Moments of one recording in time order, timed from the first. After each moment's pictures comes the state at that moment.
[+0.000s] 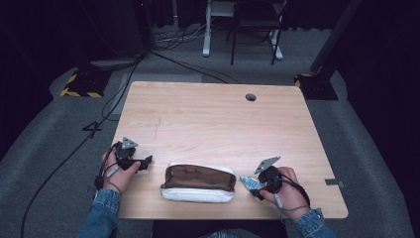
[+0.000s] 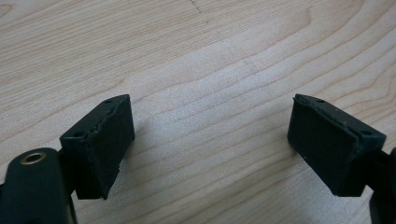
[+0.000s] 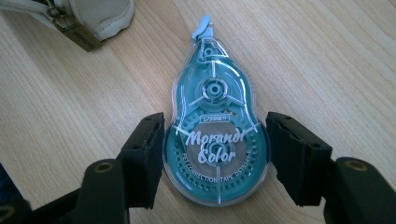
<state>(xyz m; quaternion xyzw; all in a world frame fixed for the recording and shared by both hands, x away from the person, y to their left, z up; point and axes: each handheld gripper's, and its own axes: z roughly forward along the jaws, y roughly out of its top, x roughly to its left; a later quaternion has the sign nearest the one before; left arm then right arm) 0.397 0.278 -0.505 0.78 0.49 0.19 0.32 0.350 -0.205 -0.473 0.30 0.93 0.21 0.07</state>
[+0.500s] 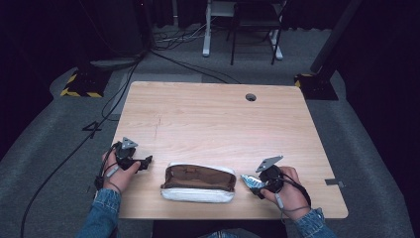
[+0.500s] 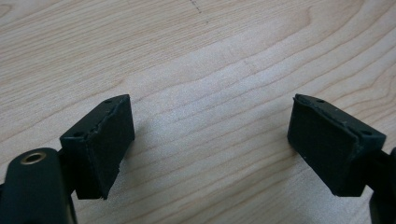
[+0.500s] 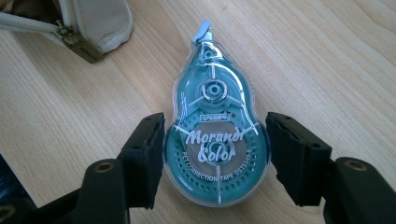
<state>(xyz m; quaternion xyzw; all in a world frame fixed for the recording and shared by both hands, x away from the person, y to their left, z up) 0.397 0.278 -0.505 0.78 0.49 0.19 0.32 0.348 -0.206 -0.465 0.31 0.92 0.22 0.08</state>
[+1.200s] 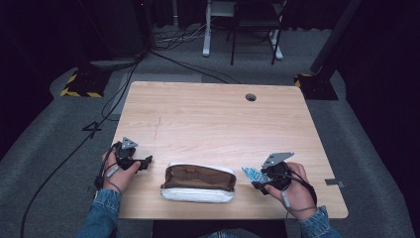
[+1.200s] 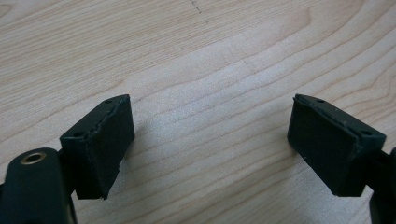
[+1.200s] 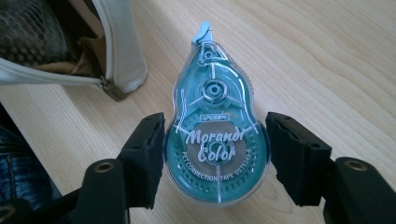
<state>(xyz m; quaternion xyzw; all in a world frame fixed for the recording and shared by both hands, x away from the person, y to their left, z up) 0.397 0.278 -0.505 0.78 0.49 0.19 0.32 0.341 -0.212 -0.431 0.32 0.90 0.27 0.10</state>
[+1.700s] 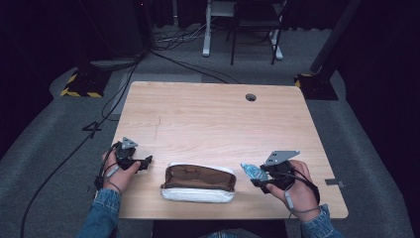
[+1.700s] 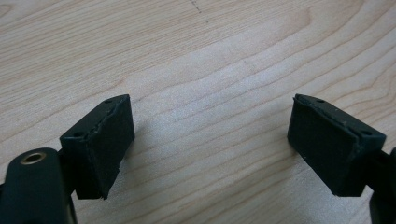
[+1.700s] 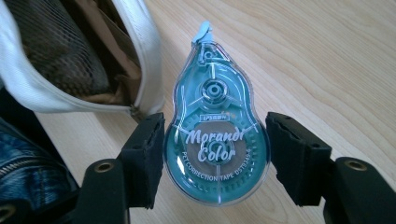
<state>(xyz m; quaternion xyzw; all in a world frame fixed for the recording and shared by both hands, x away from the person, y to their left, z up) 0.397 0.278 -0.505 0.78 0.49 0.19 0.32 0.332 -0.208 -0.405 0.30 0.90 0.30 0.12</state>
